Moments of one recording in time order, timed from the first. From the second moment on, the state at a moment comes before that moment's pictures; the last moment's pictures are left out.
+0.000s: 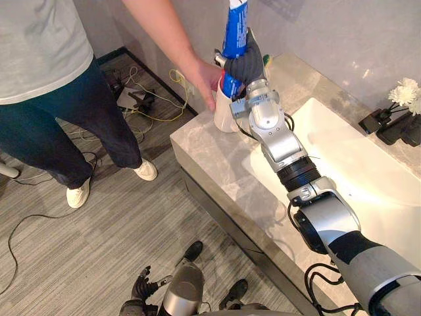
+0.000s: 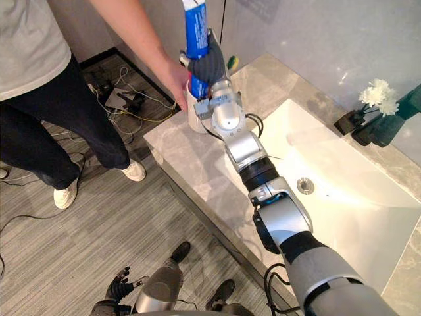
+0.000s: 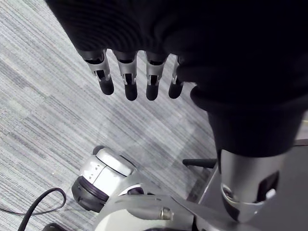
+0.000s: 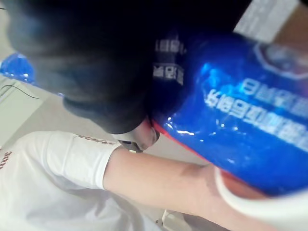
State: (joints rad) left arm 0.21 0.18 -0.04 0.82 0.03 -0.14 0.11; right arm -1.08 -0.12 0.26 0.57 -0.02 -0.15 -0.28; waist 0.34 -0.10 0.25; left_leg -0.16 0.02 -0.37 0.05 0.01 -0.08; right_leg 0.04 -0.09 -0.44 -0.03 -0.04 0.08
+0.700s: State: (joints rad) left arm 0.22 0.19 -0.04 0.82 0.03 -0.14 0.11; right arm -0.99 -0.12 0.29 0.50 -0.03 -0.15 -0.26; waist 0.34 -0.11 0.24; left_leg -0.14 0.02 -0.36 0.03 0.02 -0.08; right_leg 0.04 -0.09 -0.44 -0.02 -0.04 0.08
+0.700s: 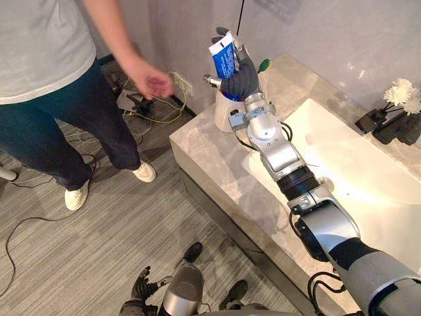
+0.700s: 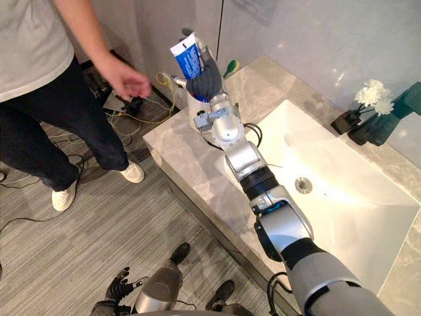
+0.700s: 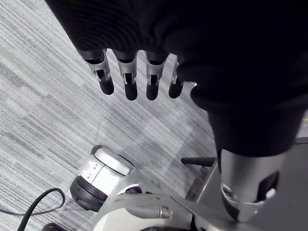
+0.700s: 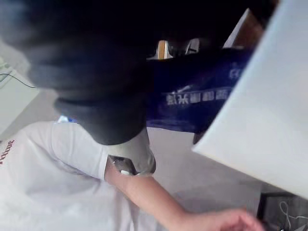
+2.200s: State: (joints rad) left arm 0.26 0.19 -0.03 0.94 0.03 -0.13 0.08; right arm -0.21 -0.39 -0.63 -0.45 0.03 -0.35 -0.27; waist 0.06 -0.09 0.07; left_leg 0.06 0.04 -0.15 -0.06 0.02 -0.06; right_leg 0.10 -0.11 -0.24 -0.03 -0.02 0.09
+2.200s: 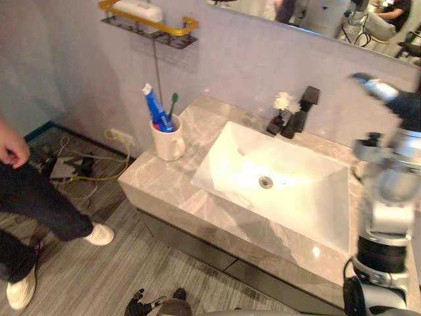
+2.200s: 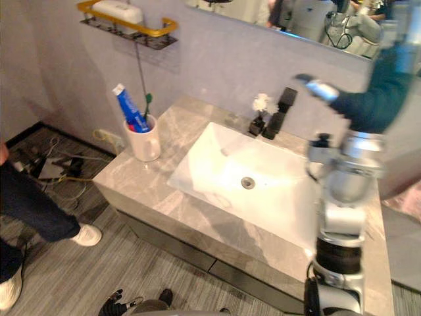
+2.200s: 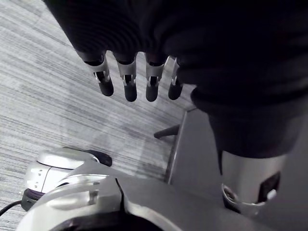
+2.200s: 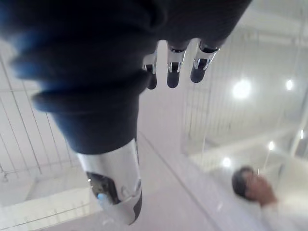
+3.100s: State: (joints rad) left arm 0.21 0.01 0.08 0.92 -0.09 -0.14 0.10; right arm 0.35 0.09 -0.77 0.66 0.38 -0.15 -0.33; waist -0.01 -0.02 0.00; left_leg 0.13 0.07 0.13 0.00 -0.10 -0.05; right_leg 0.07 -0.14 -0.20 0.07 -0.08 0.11
